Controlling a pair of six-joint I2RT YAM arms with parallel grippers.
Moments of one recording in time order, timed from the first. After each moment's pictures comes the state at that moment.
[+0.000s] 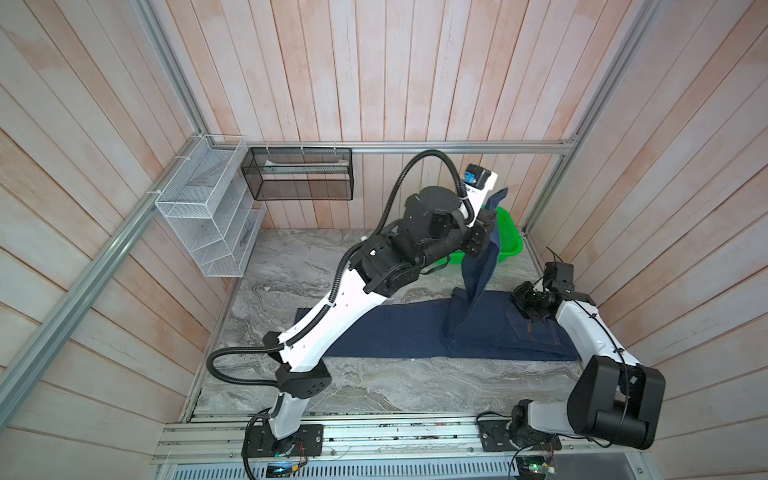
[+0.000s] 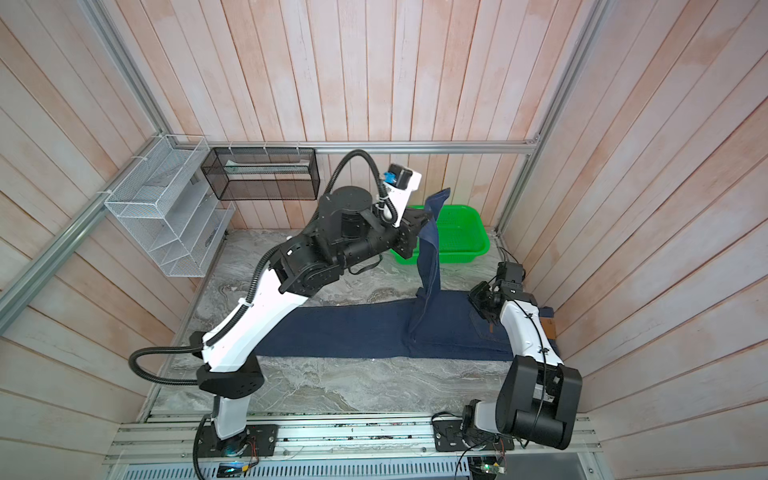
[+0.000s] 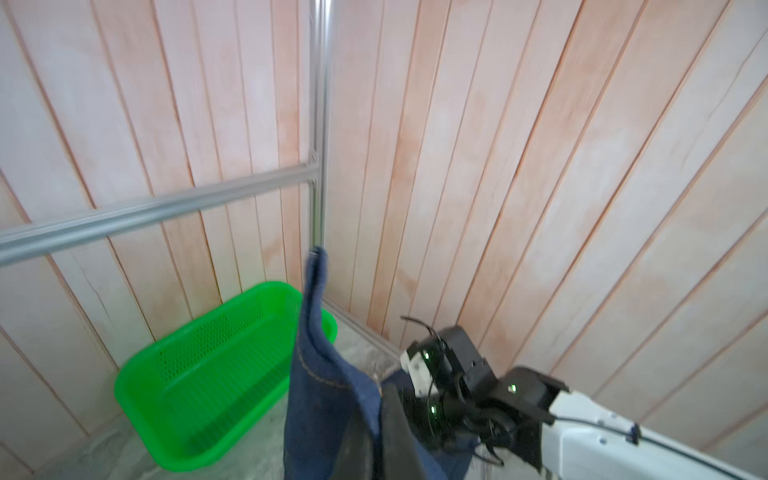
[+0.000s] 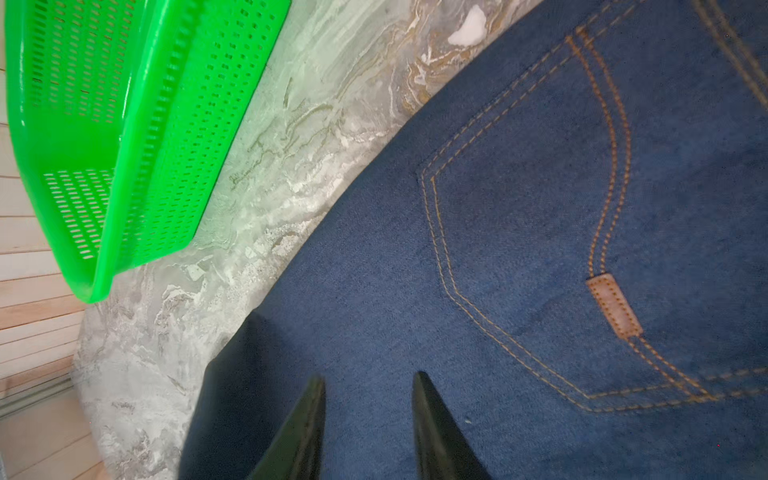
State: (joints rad) left arm -1.02 1.90 2.51 -0.63 -0.09 -0.14; right arm -0.22 1.36 0.95 -0.57 -0.24 0.70
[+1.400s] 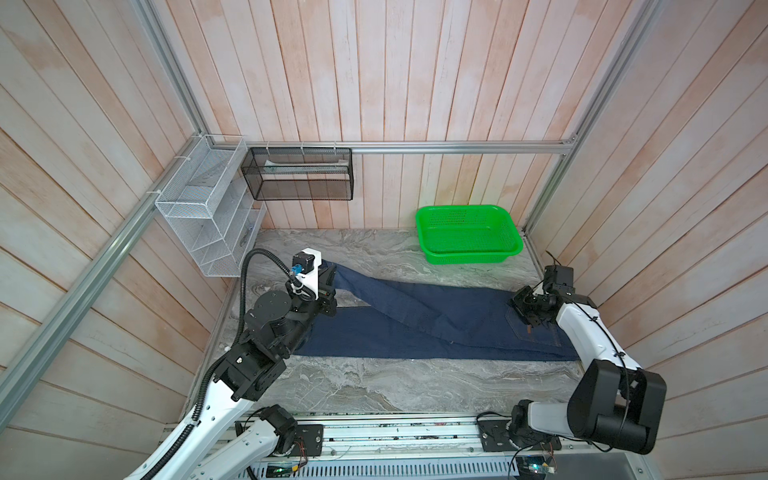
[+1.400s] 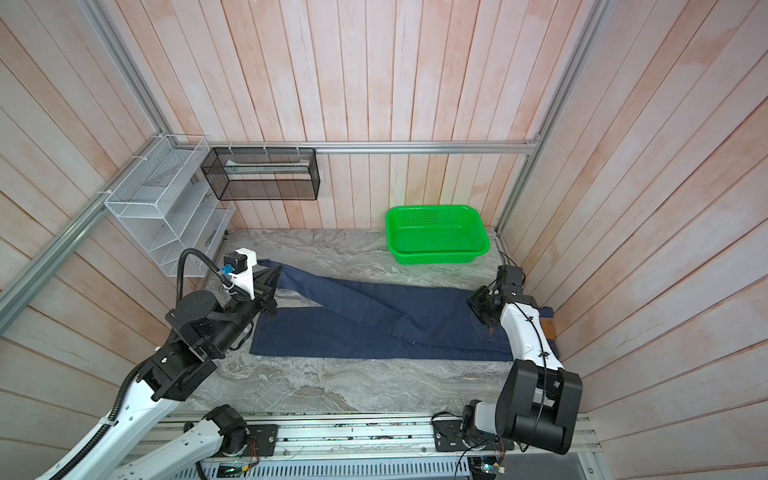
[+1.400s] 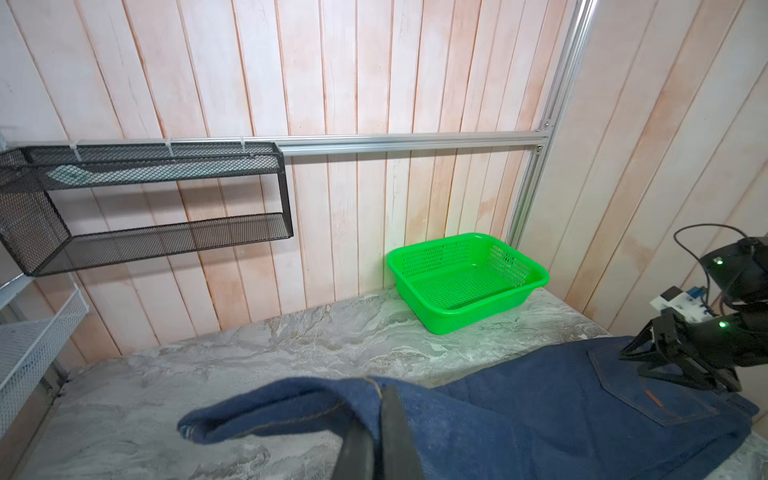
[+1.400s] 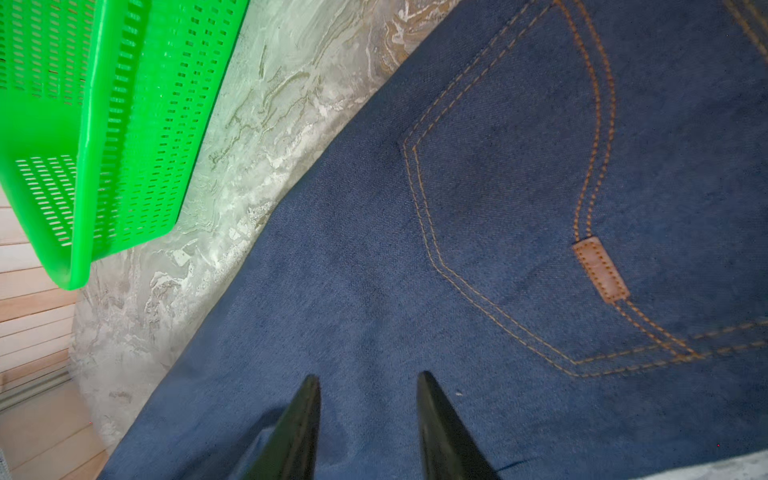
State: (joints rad) left arm -0.62 0.77 0.93 -0.19 -0.19 -0.01; right arm -0.23 1.34 0.91 -0.63 -0.26 0.71
